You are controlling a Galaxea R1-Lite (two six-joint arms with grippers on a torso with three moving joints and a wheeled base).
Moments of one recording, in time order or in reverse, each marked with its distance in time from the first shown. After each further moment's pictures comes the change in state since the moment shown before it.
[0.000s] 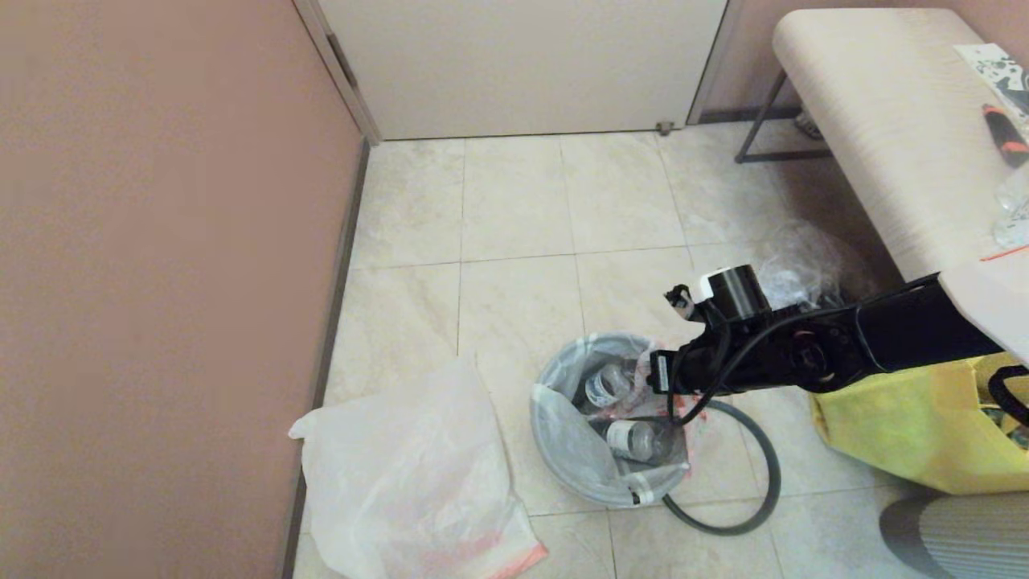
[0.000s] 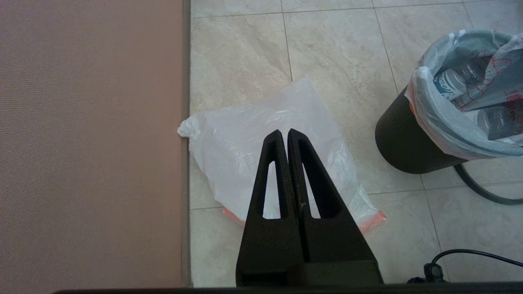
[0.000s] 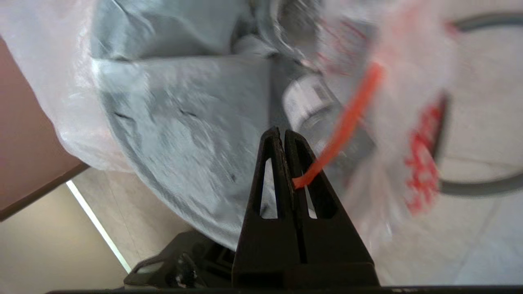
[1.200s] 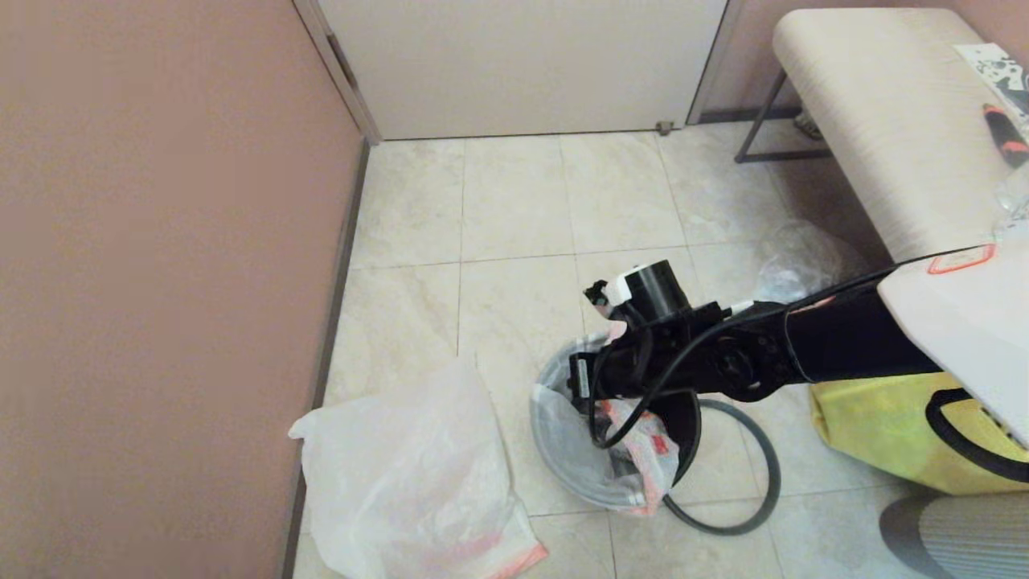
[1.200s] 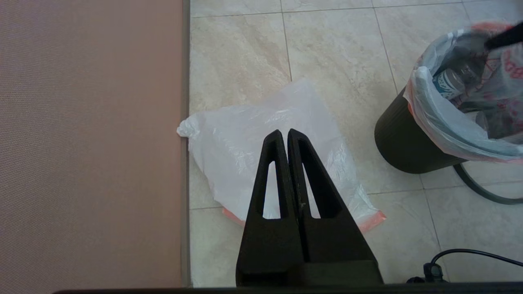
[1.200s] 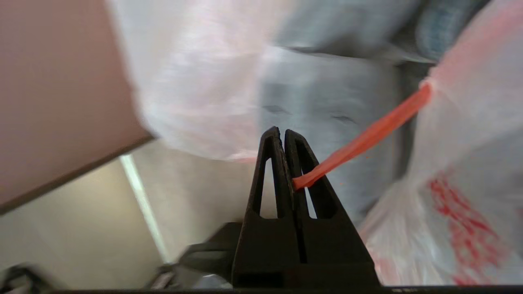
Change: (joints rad) left arm 0.000 0.000 0.000 0.000 0.000 0.000; right arm 0.222 0.039 -0.168 0.054 0.020 0.080
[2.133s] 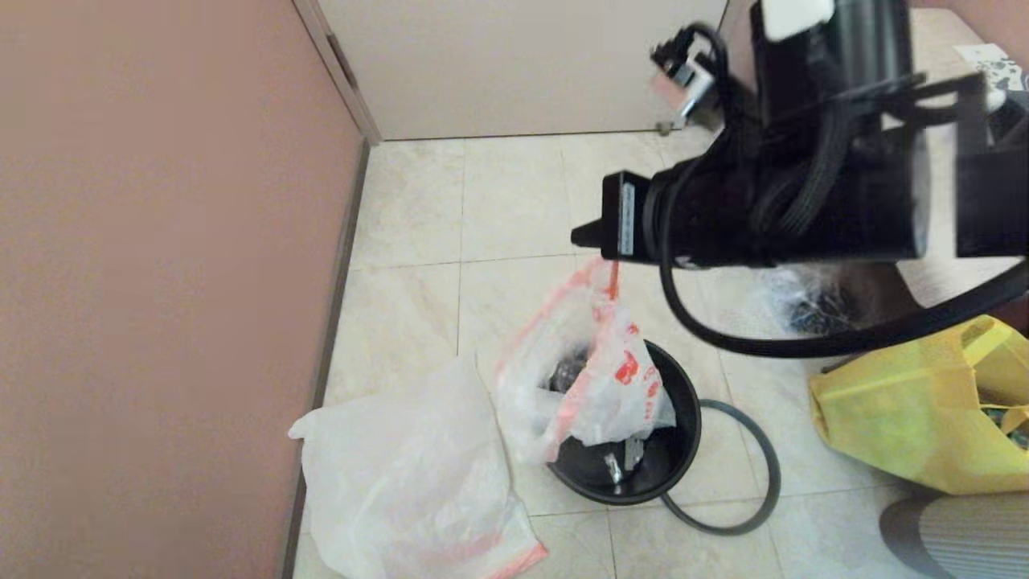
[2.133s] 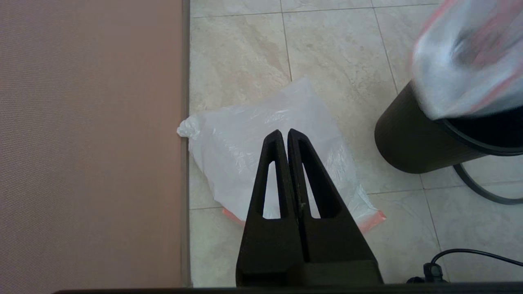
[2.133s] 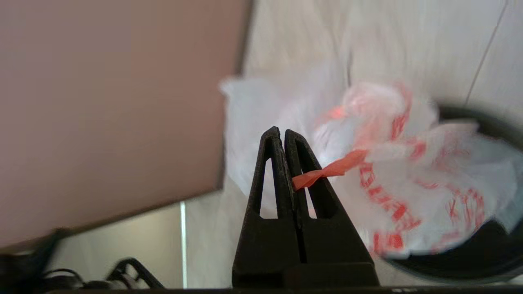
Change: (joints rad) left arm 0.000 0.000 0.000 0.000 0.000 0.000; right arm 0.136 -0.387 -0.210 0.227 -0.126 -0.021
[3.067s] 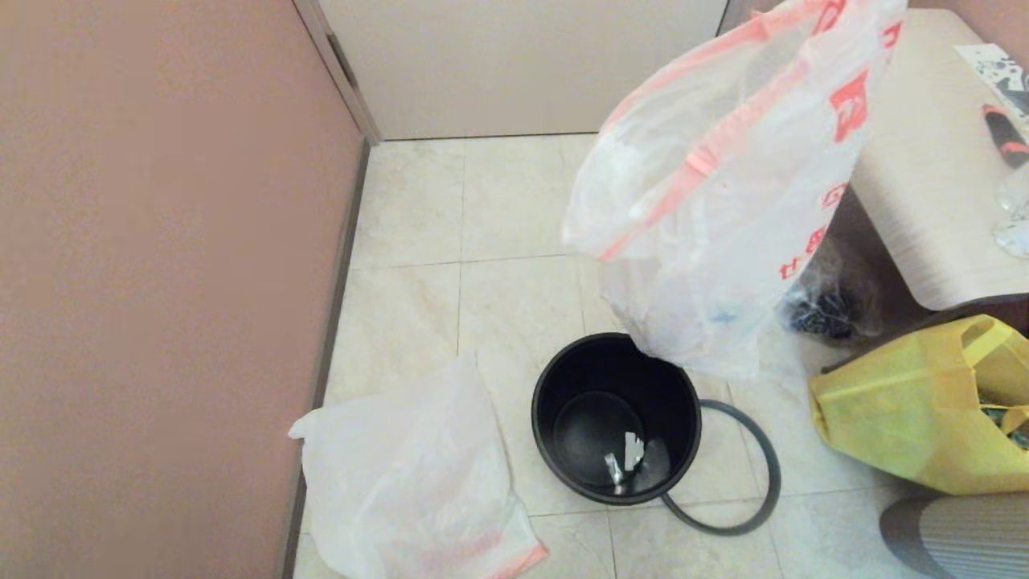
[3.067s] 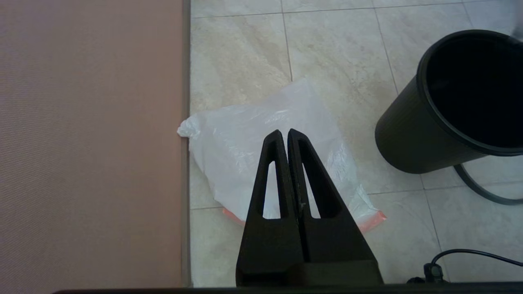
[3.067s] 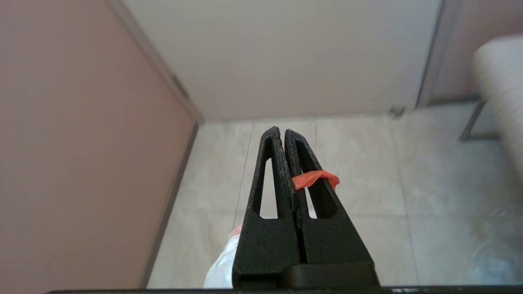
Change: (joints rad) left arm 0.000 0.000 0.000 0.000 0.000 0.000; right arm -0.090 -0.227 -0.276 -0.205 -0.371 -0.383
